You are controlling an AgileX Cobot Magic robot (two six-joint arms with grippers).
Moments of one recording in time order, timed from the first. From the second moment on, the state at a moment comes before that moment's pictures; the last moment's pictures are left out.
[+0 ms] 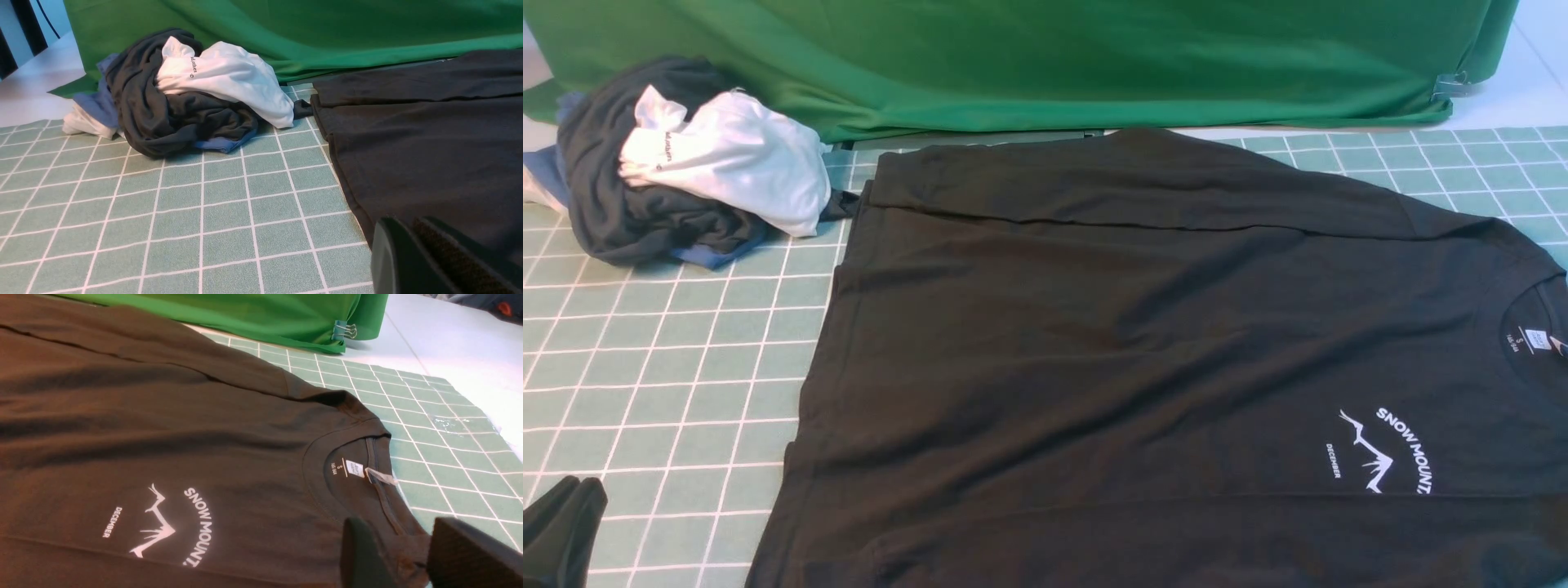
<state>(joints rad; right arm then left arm) -0.03 0.00 0.01 0.14 0.25 -0.25 0.01 0.01 0.00 -0.05 0.22 0.16</state>
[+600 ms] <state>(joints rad) -0.03 0.00 0.01 0.14 0.22 -0.24 0.01 0.01 0.00 -0.29 -0.48 -0.30</state>
